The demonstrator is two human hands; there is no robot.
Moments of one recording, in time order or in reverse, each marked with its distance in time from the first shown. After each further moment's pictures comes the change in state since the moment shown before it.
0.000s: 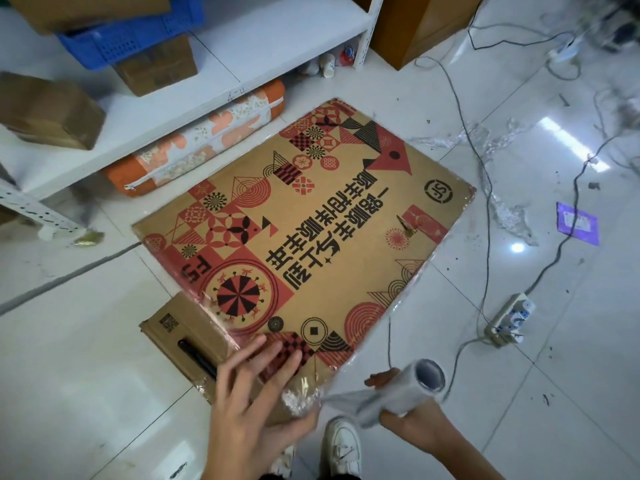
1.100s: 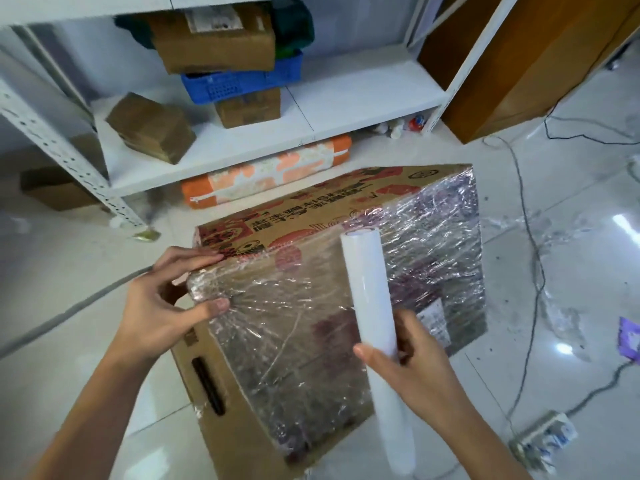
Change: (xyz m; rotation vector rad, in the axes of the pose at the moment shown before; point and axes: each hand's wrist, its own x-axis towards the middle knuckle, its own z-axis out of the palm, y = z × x) left_hand 0.127 -0.097 -0.094 -0.455 0.131 -0.471; right_hand 0.045 -0.190 -0.071 -0.029 0.108 -0.373
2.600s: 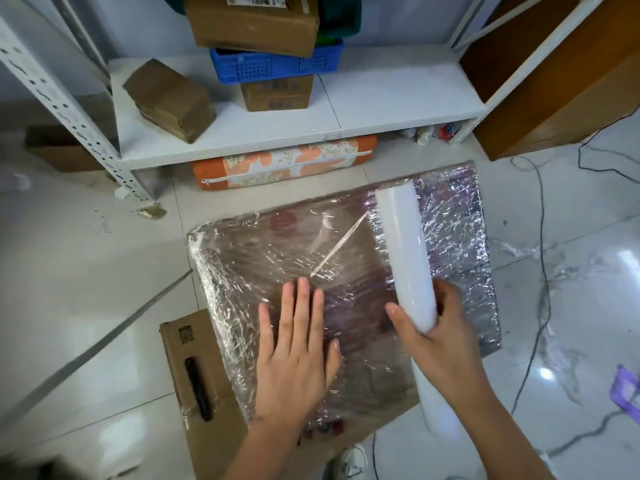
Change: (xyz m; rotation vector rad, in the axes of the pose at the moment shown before) left_hand -0.015 -0.021 0.144 1.184 0.108 0.067; right_hand 0.087 -0.039 -0.014 -0.302 0.228 -0.135
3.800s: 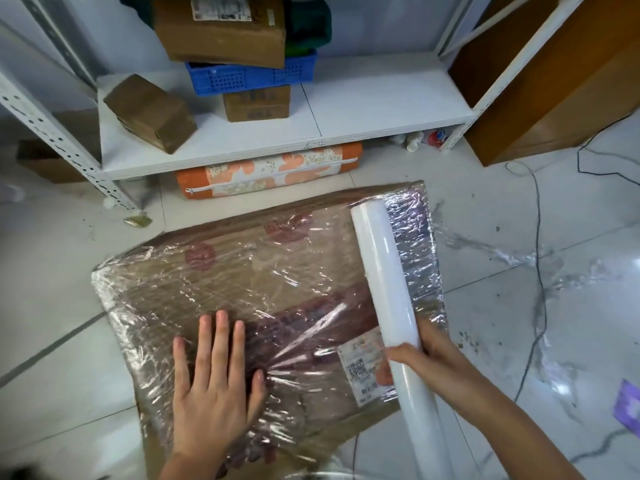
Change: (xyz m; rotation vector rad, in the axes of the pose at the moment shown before) left_hand -0.030 0.014 0.011 0.185 0.089 -0.043; right_hand 0.023 0.054 -0.074 0.510 -0.589 0.220
